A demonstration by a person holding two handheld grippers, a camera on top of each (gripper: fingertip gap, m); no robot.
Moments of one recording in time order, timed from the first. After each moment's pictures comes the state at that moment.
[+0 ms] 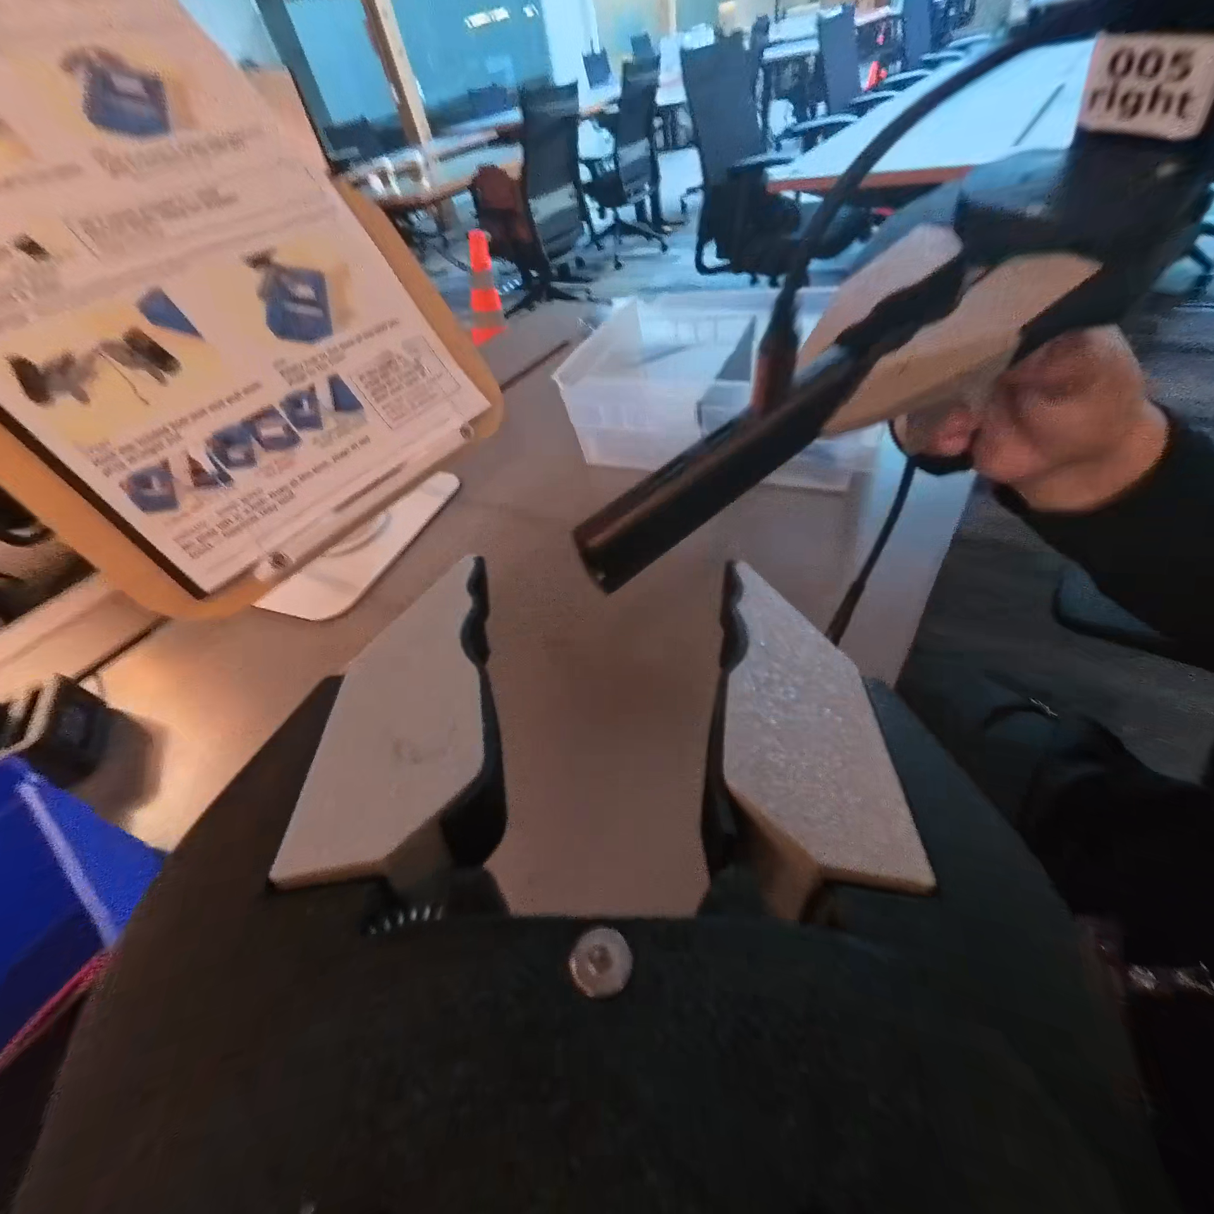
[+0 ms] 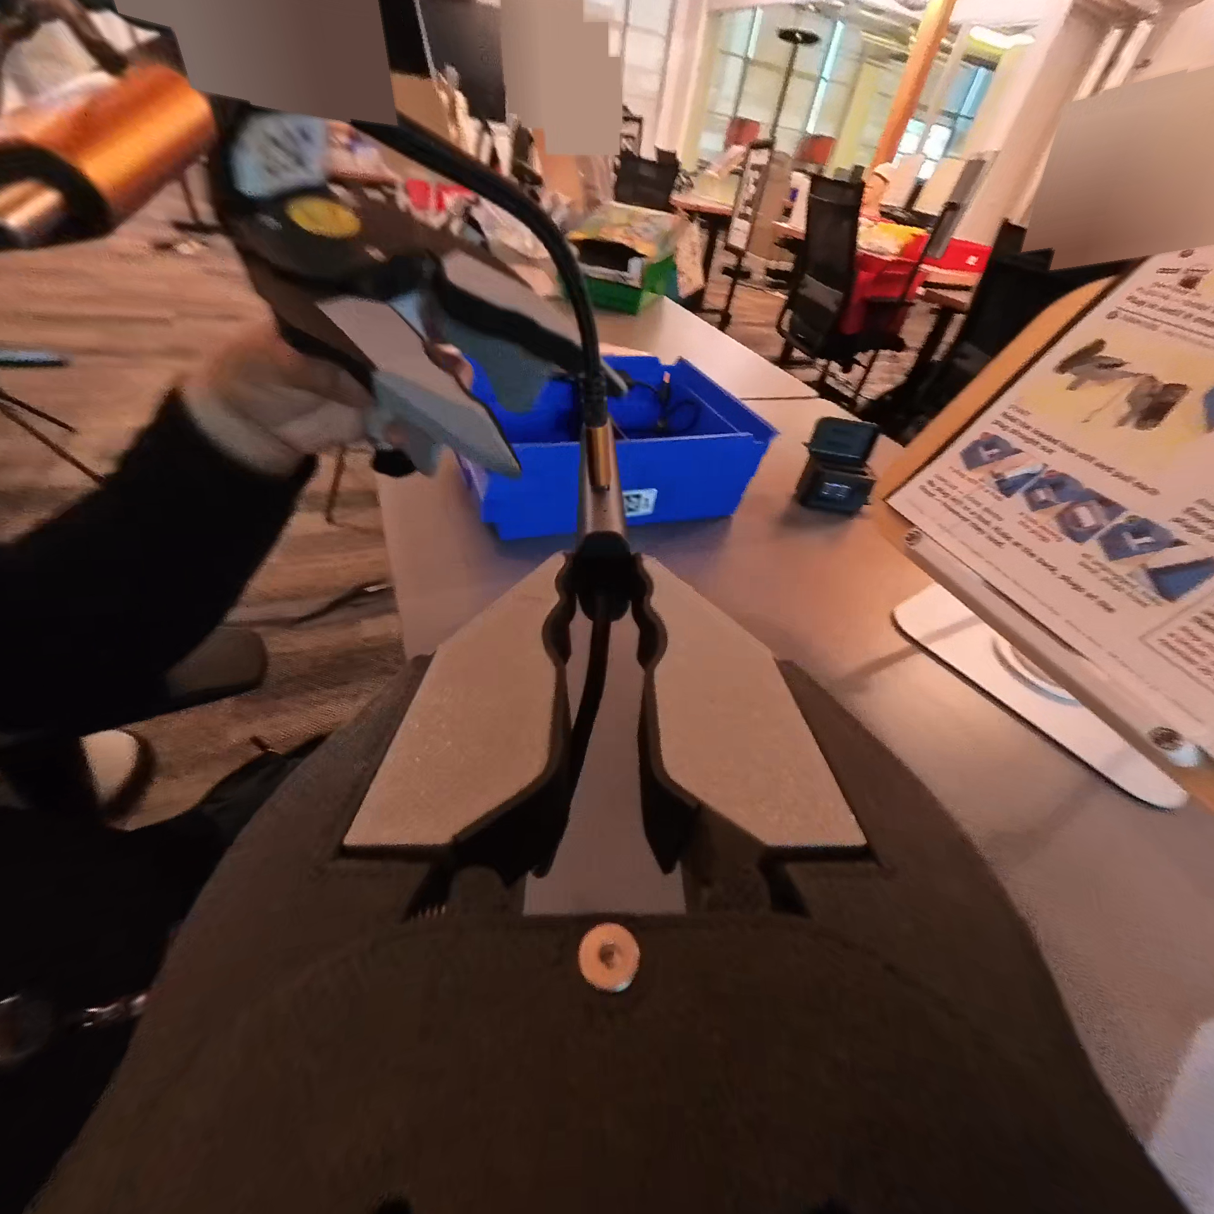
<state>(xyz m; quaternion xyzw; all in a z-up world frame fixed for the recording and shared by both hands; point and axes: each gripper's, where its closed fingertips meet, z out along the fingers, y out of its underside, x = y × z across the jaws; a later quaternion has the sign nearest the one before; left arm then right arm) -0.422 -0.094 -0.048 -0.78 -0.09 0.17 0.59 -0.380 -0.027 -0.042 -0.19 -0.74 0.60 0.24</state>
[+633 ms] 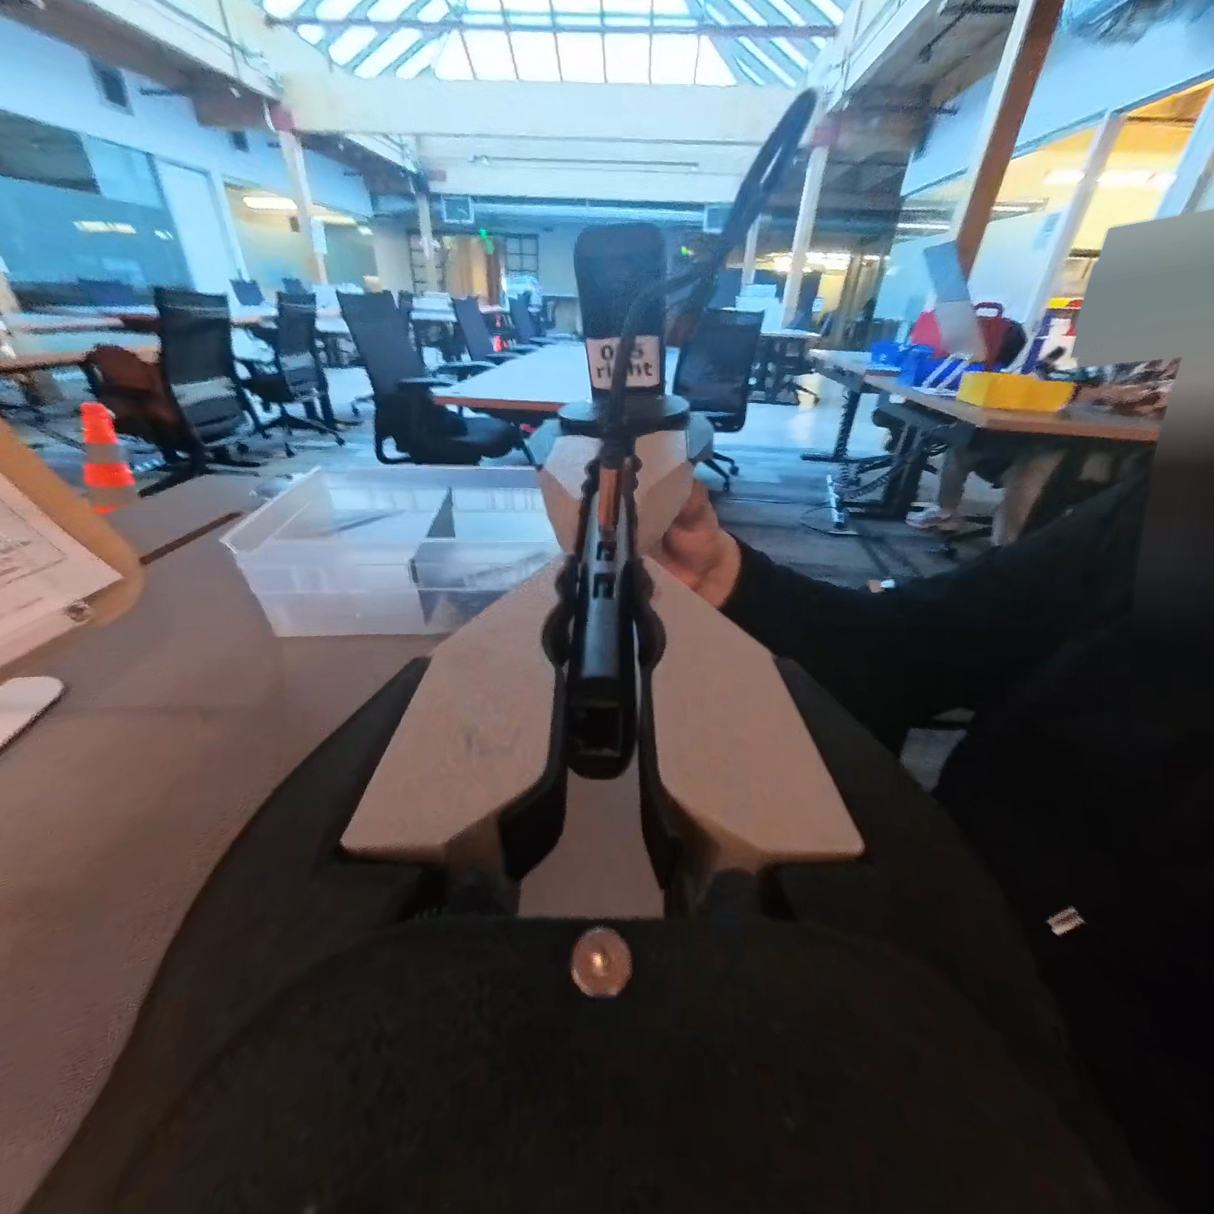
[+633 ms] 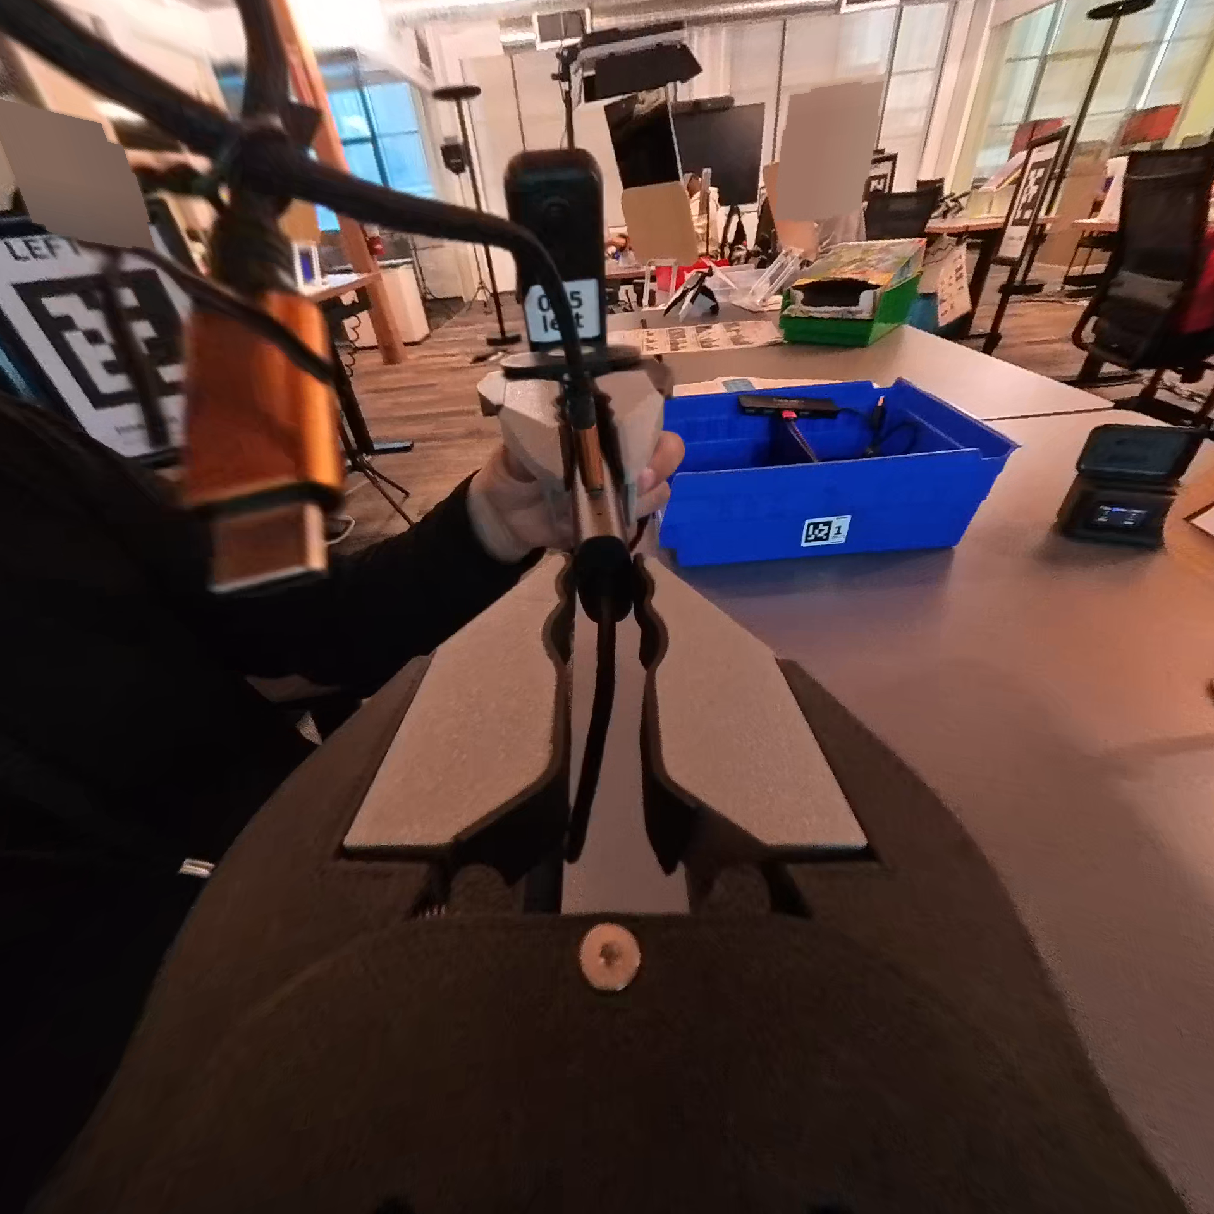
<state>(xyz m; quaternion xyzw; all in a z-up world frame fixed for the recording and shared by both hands) -0.356 -0.048 -0.034 -0.69 0.05 -0.08 0.72 -0.356 -0.030 -0.047 -0.13 -0.72 0.68 0.06</state>
